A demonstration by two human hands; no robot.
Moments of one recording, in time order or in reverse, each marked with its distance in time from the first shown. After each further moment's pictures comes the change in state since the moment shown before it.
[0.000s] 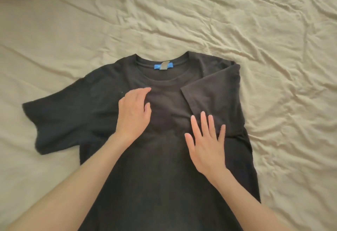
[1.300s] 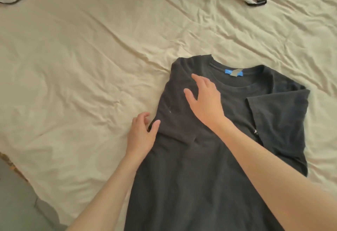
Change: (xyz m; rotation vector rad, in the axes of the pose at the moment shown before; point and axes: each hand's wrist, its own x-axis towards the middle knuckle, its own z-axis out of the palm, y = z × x) left_hand -0.104 -0.123 -0.053 -0.428 -0.015 -0.702; right_hand 0.081 -0.198 -0.061 0.410 0.120 -0.248
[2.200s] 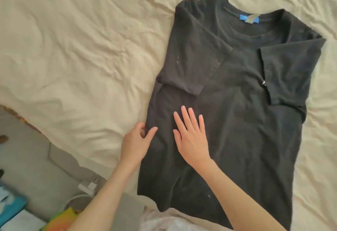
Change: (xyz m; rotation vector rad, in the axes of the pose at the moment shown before) left_hand -0.104 -0.101 -0.013 0.064 -0.141 -0.116; right_hand -0.209 0.014 0.097 -0.409 -0.265 -0.122
